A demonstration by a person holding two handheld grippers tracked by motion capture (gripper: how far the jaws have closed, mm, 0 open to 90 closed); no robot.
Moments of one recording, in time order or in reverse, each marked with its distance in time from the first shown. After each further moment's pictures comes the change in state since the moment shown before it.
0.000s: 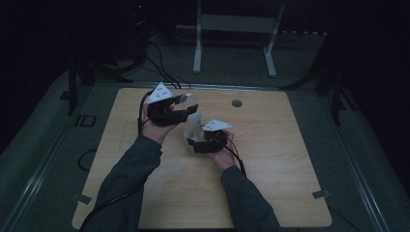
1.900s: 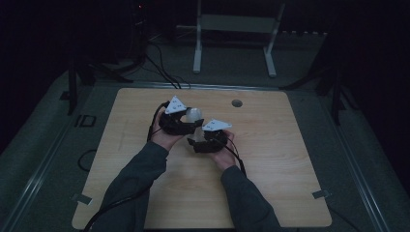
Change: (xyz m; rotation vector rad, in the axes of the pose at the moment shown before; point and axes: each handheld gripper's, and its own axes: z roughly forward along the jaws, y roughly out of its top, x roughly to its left) left arm -0.003 -0.048 0.043 0.152 0.027 0.031; right arm 0.000 0.001 -0.001 0.005 -0.006 0.002
